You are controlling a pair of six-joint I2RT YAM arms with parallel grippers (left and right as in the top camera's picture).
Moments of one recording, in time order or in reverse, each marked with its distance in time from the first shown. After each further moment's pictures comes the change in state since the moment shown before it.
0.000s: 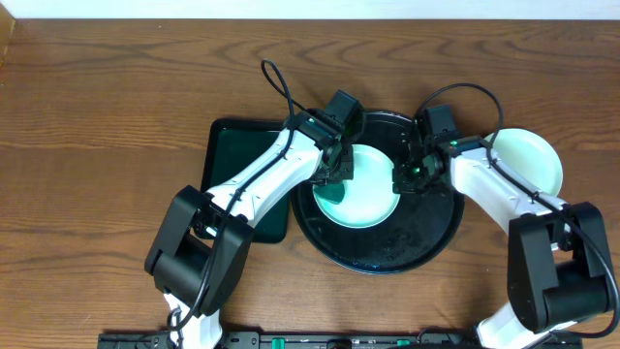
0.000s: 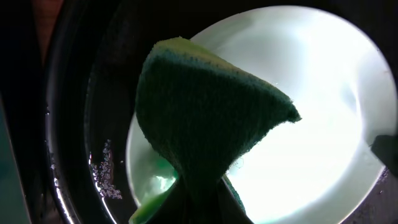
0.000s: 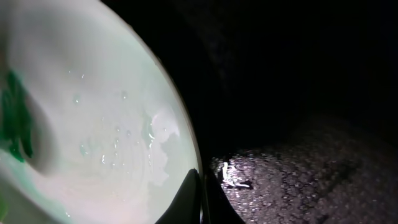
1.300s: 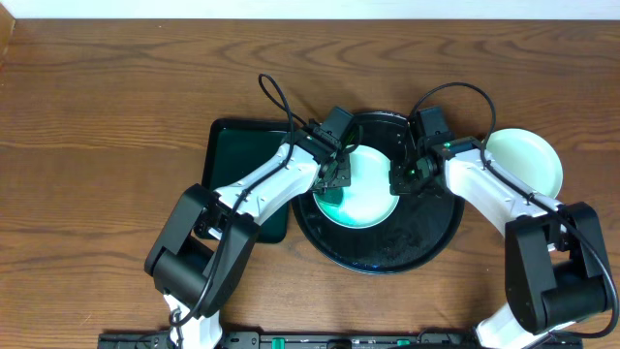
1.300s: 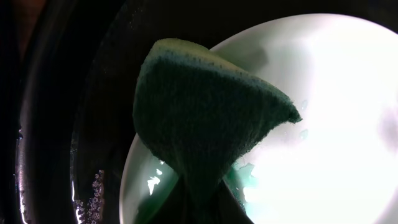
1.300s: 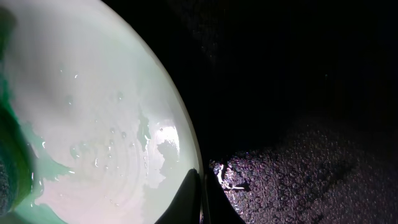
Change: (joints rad) left arm -0.005 -0.002 -0.156 0.207 -0.049 -0.040; right arm 0.028 0.000 0.000 0.003 0.059 0.001
